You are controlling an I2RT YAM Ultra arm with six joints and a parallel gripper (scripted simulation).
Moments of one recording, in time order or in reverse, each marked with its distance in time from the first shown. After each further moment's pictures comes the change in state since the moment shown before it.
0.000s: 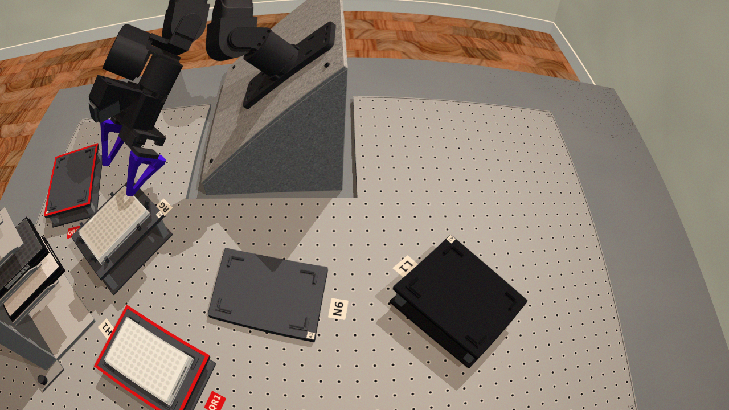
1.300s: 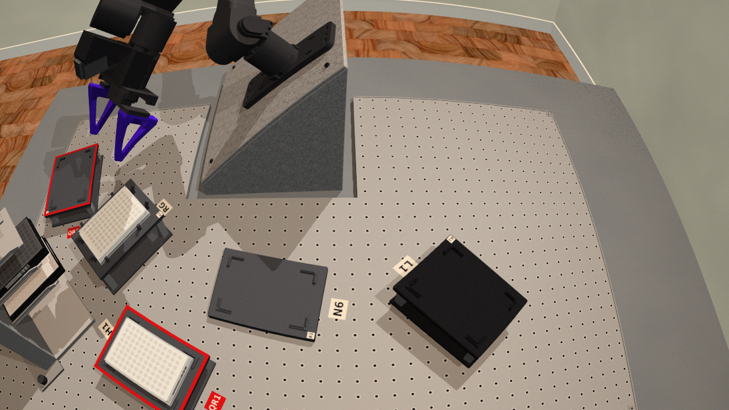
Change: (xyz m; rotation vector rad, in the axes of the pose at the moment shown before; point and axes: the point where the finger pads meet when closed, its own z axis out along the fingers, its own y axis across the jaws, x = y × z) arm -0.055 0.006 -0.055 -0.035 0.011 0.003
